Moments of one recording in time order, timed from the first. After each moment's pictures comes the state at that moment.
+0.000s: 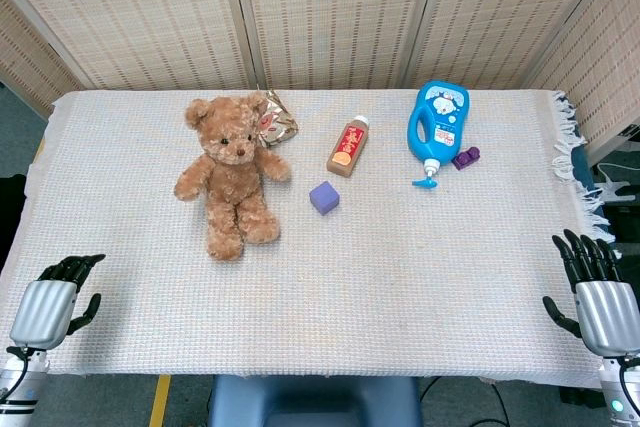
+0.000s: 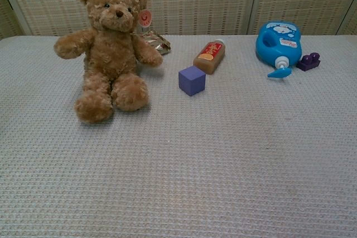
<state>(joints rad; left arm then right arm) -0.15 -1.21 -0.03 -1.52 1.52 1.44 0.14 0.03 -1.12 0.04 -1.64 -1.52 1.53 -0.13</state>
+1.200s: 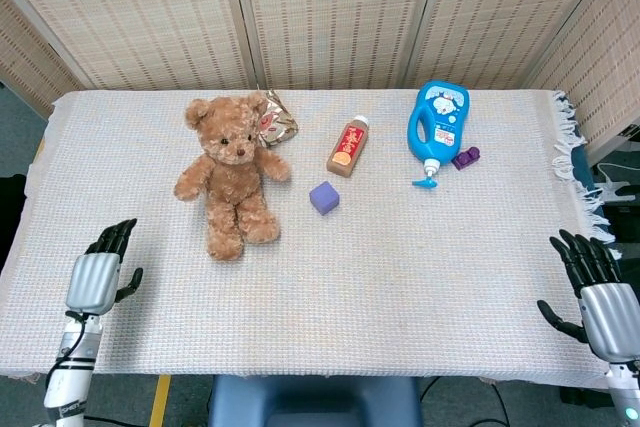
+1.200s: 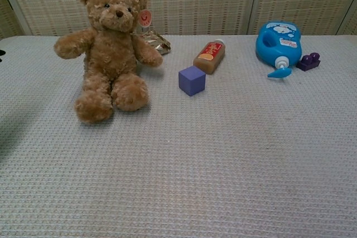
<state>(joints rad) -0.28 -1.47 -0.17 -1.45 1.33 1.33 0.29 0.03 -1.09 0.02 -1.58 -1.63 1.58 0.10</state>
